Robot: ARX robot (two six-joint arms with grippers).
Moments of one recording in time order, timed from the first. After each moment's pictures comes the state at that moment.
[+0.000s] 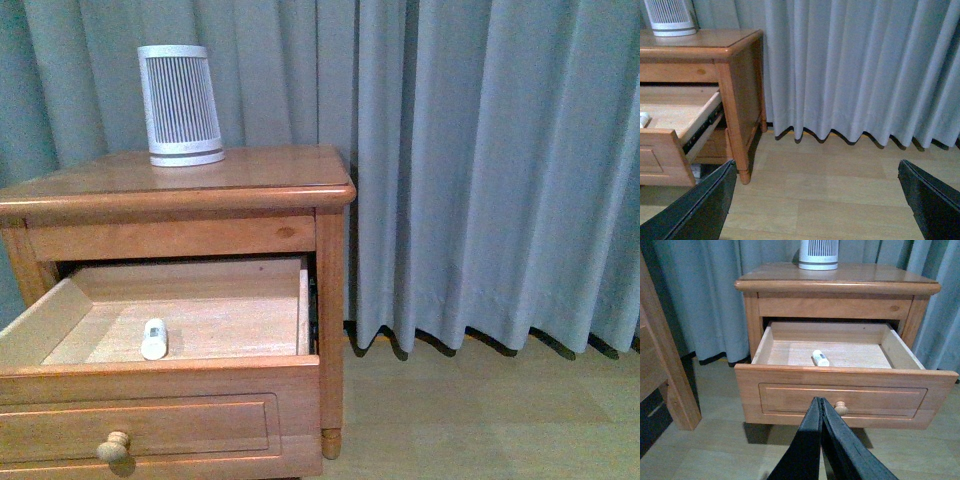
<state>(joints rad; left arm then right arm) -0.01 0.01 0.01 0.00 0.00 0.01 0.00 0.00 0.01 0.00 0.00 0.00</state>
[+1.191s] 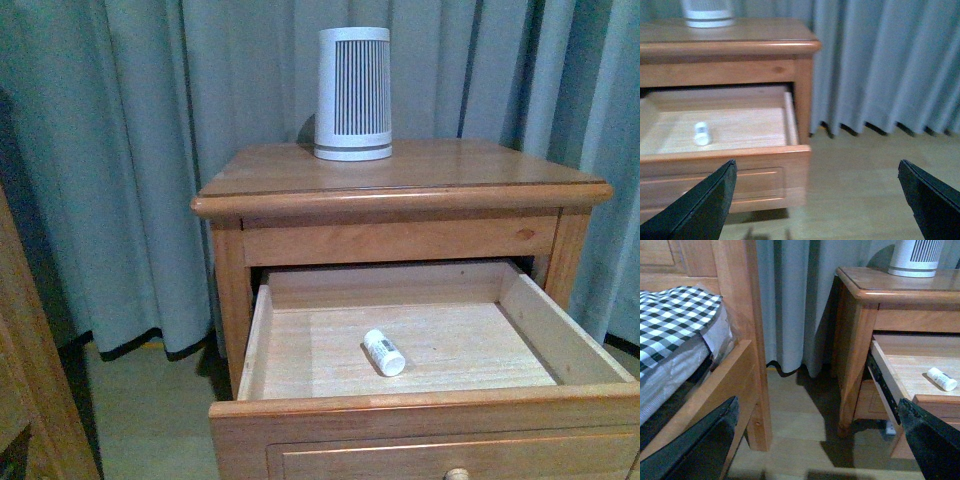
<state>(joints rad) -0.01 0.00 0.01 0.00 -0.01 0.00 0.09 0.16 0.05 0.04 0.28 0.01</state>
